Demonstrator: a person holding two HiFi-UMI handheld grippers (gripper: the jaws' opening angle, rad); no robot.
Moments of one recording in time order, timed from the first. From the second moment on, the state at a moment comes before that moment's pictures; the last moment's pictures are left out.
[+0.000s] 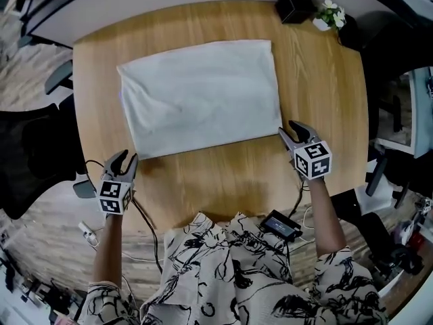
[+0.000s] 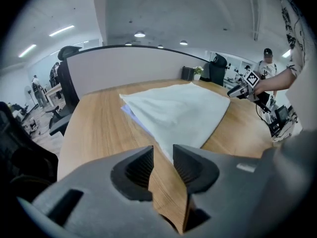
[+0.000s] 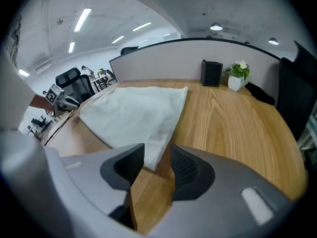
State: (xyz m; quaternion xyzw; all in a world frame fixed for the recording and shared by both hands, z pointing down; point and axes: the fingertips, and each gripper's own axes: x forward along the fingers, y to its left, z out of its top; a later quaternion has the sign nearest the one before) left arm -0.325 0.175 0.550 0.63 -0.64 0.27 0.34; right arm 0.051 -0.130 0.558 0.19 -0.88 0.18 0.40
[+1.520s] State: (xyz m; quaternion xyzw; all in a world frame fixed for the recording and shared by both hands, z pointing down) left arm -0.316 0.234 0.440 0.52 -0.81 0.13 0.22; right arm 0.088 -0.165 0.402 0.30 -0.93 0.11 0.15
